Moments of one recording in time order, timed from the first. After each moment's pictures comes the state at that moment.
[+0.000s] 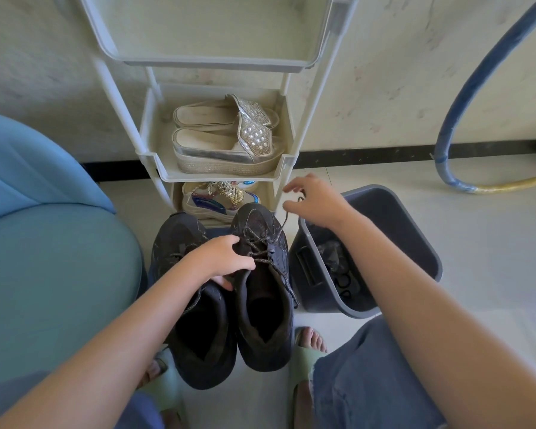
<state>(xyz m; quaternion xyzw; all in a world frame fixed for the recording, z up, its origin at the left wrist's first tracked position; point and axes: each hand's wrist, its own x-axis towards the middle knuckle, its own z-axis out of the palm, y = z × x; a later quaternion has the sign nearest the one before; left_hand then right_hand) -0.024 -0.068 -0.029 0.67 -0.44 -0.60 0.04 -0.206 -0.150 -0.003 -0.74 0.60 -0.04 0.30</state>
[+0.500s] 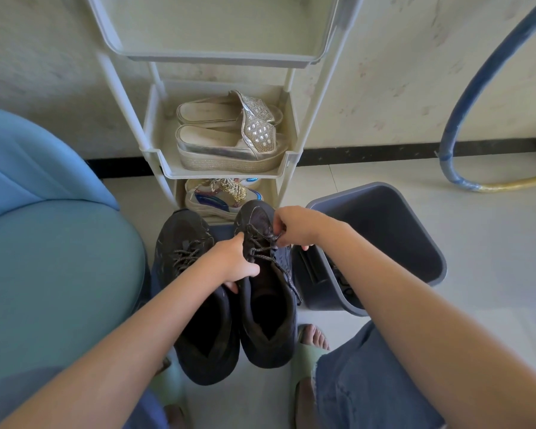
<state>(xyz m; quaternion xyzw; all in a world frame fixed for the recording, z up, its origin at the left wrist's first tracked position) -0.031 -0.063 -0.037 0.67 -0.51 -0.55 -0.01 -0.182 -0.136 -0.022 -0.77 0.50 0.20 0.33</state>
